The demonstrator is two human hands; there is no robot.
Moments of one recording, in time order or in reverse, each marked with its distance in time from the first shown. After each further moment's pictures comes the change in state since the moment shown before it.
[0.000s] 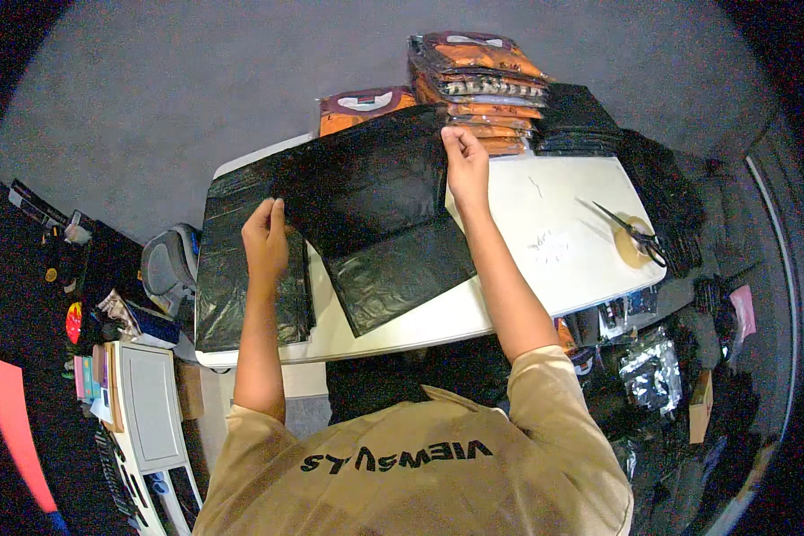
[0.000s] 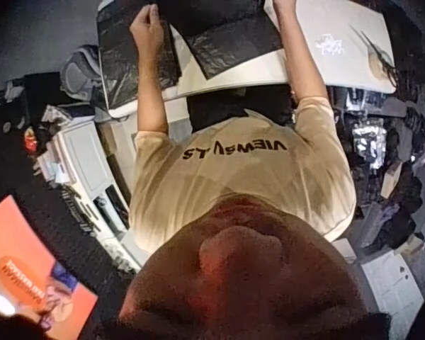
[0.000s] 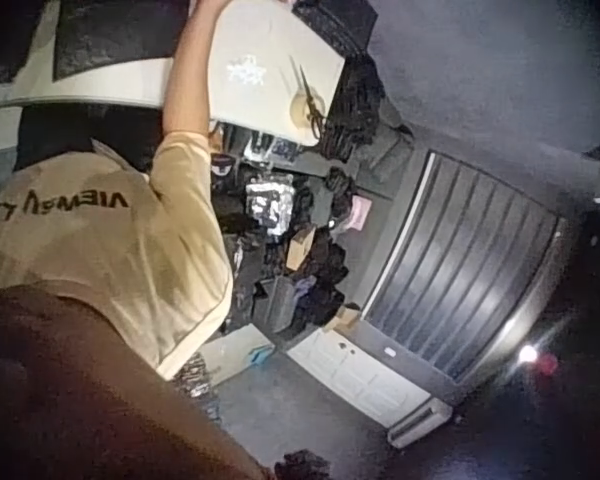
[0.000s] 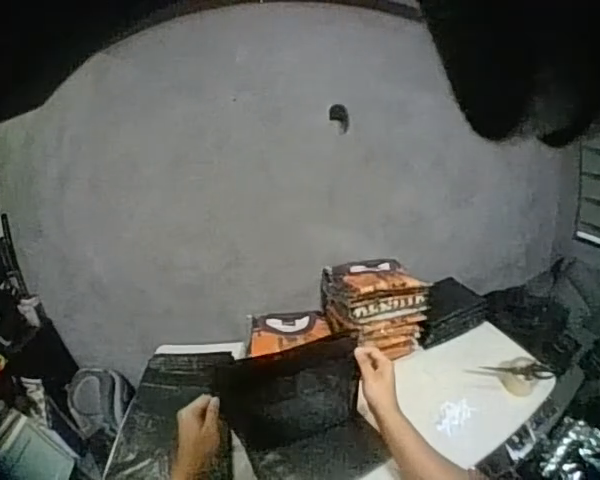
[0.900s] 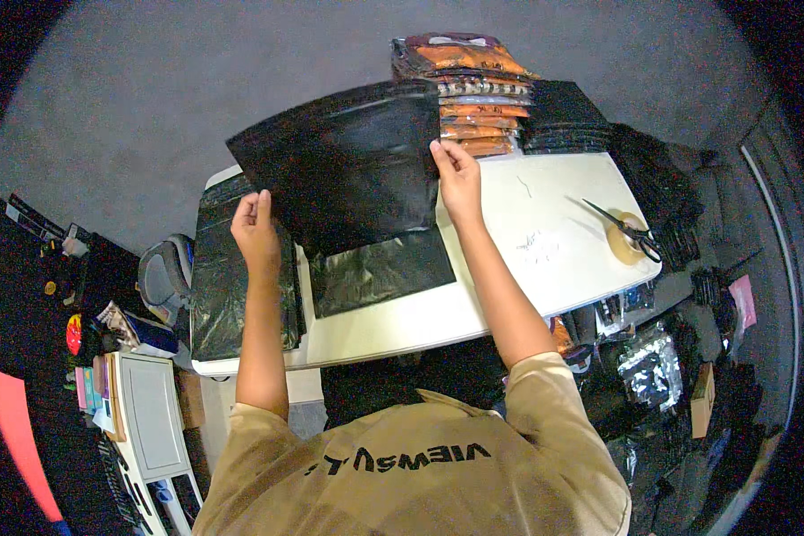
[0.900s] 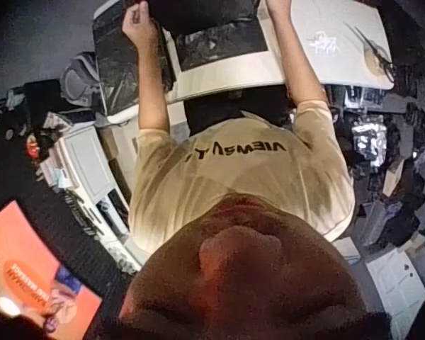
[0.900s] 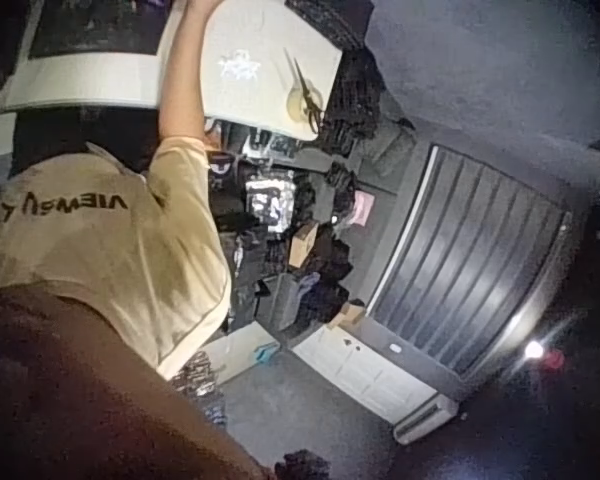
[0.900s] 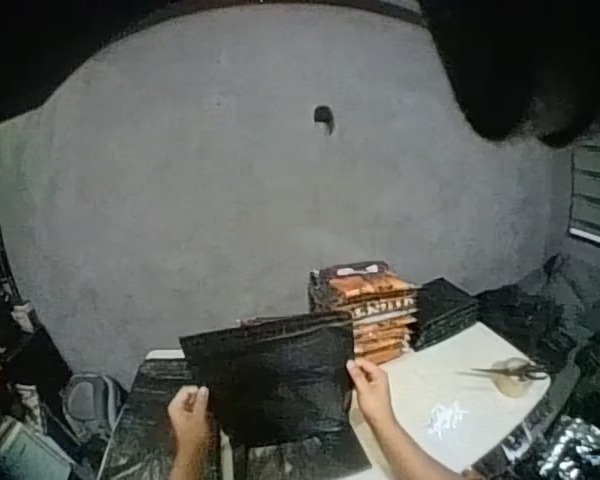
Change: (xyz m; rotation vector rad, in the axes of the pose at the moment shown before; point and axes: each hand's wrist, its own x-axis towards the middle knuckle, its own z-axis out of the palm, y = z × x) left_hand 0.023 -0.020 0.033 -0.534 0.172 -0.030; right_hand -0.014 -0.001 -0.015 0.045 -0.032 0.032
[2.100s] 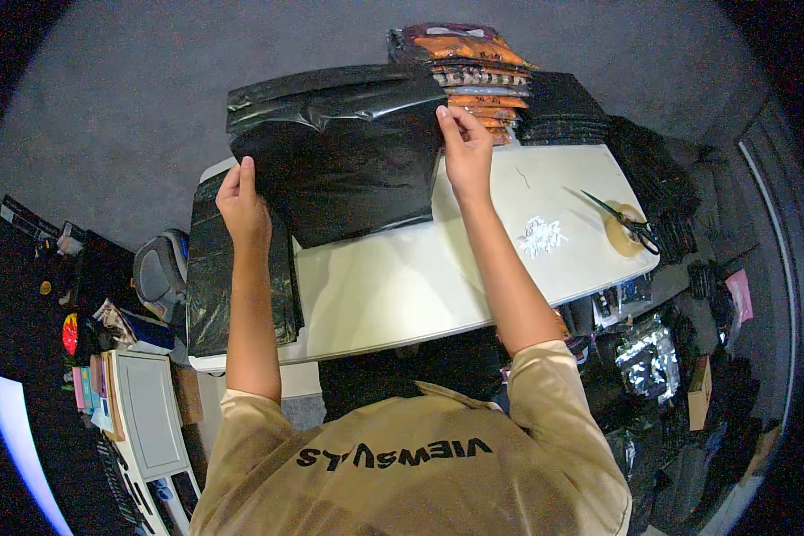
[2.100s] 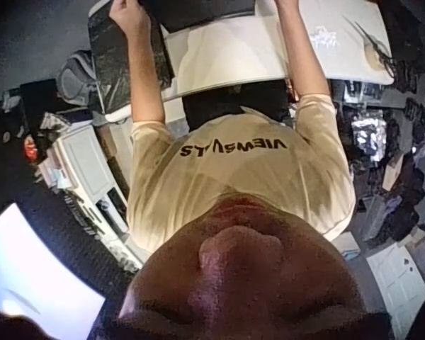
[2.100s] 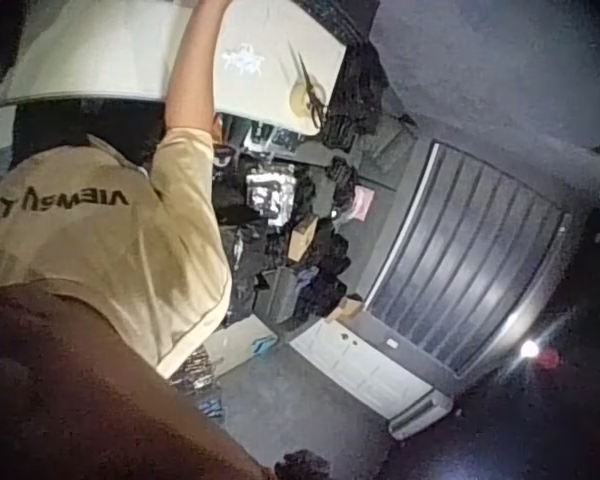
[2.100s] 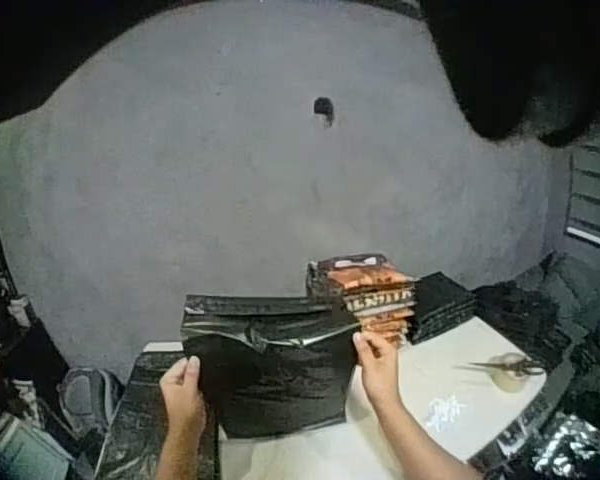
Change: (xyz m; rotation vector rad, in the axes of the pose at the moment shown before) left_hand 0.026 0.035 0.027 -0.137 -0.059 0.079; right_hand 0.011 -0.050 0.011 -0.011 0.042 -0.163
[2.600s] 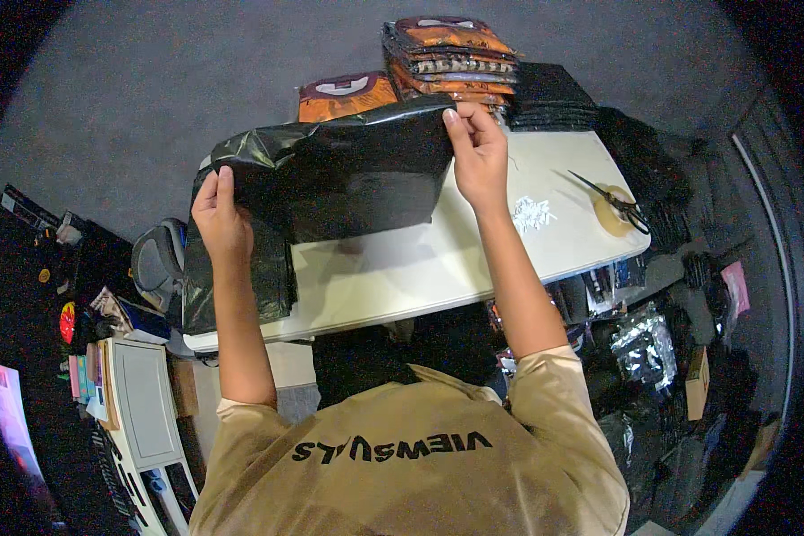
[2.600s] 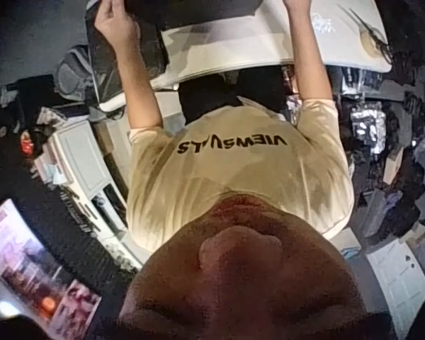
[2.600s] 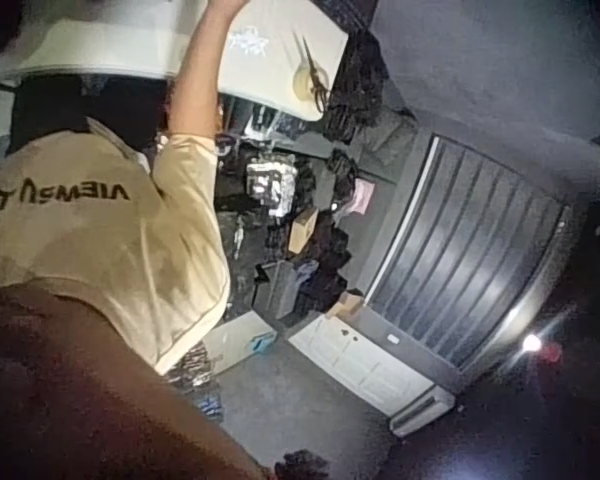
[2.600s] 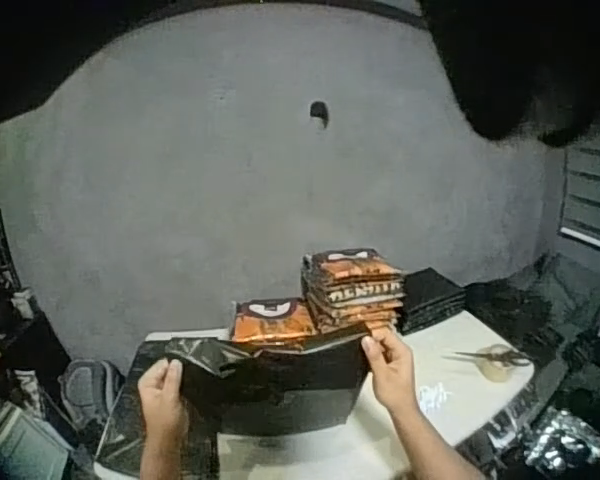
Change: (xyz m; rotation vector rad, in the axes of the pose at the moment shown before) left_hand -0.048 0.063 -0.029 -0.089 -0.036 -0.079; right_hand -0.051 -0.076 -0.023 -0.099 -0.141 -0.111
